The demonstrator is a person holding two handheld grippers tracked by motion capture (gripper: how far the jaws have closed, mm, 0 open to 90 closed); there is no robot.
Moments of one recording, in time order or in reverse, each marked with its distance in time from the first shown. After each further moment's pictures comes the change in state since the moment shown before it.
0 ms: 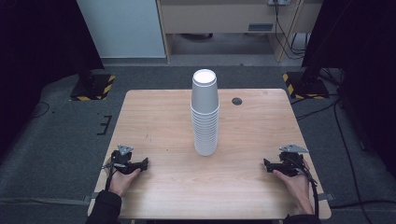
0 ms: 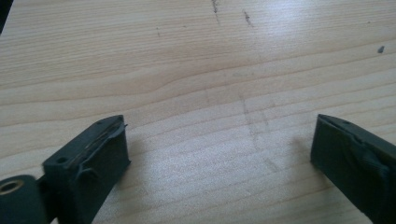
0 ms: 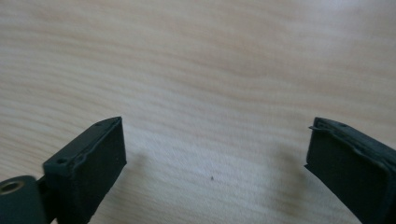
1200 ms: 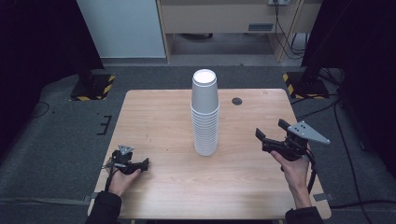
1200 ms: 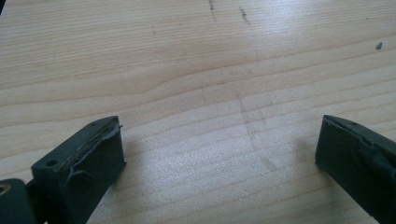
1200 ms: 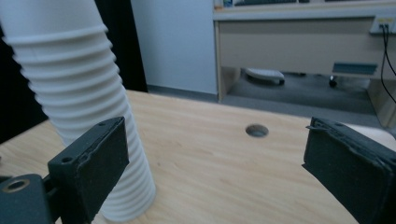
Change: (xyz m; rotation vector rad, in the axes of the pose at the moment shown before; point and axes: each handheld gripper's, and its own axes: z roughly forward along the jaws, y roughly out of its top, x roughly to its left) left arm -0.001 0.001 0.002 0.012 -0.008 0.009; right arm 0.051 0.105 -0.102 -0.529 0.169 0.036
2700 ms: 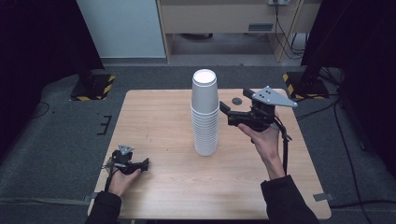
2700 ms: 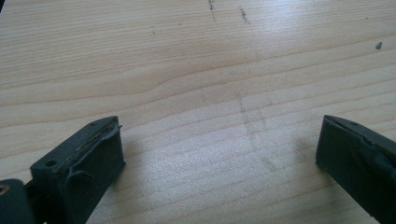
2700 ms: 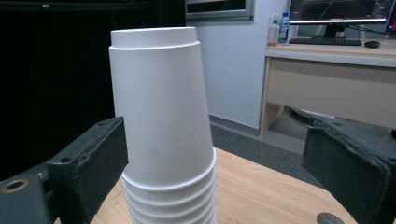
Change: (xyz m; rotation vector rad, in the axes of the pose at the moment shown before) left arm 0.000 0.000 0.000 0.001 -0.001 0.002; right arm 0.076 0.088 0.059 -0.063 0.181 -0.080
